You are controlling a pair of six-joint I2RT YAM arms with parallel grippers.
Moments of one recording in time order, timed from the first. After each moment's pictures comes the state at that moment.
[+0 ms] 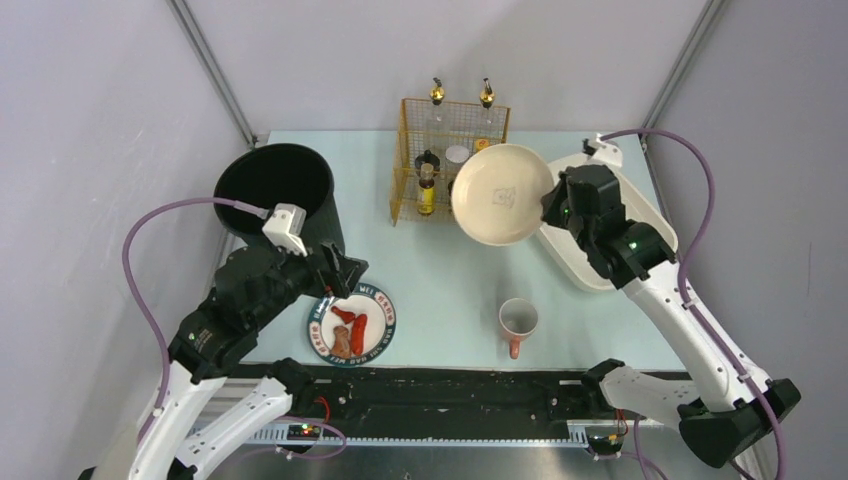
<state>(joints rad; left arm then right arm) -0.58 0.58 1.00 -0.74 -0.05 -0.42 0.54 1.07 1.24 -0.63 0.39 0.55</state>
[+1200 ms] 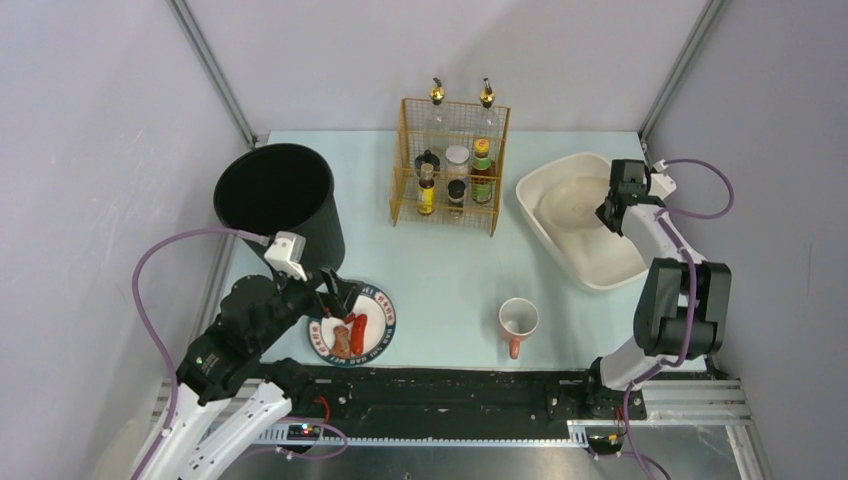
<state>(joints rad) -0.58 0.39 0.77 -0.72 -0.07 -0.41 -0.10 1.56 1.11 -0.41 0.38 0.74</state>
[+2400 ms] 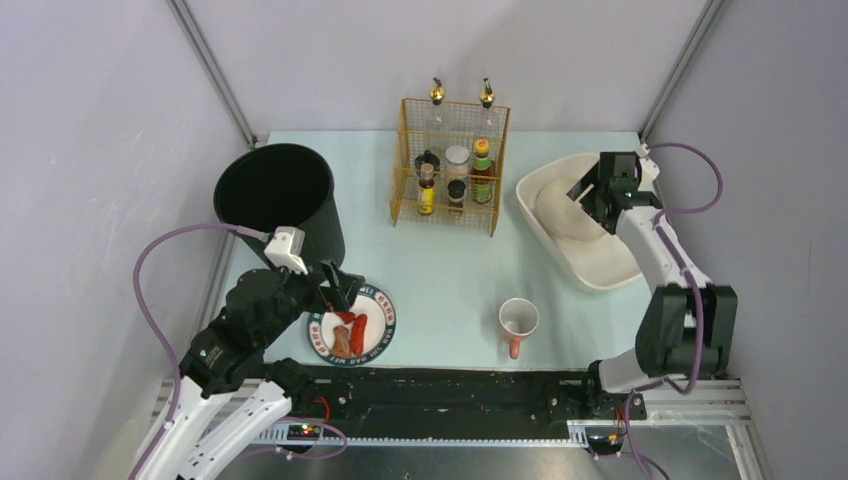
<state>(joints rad) -0.58 0.43 0.78 -0.72 -0.11 -0.47 -0.04 1.53 1.15 -0.46 0.23 0.73</state>
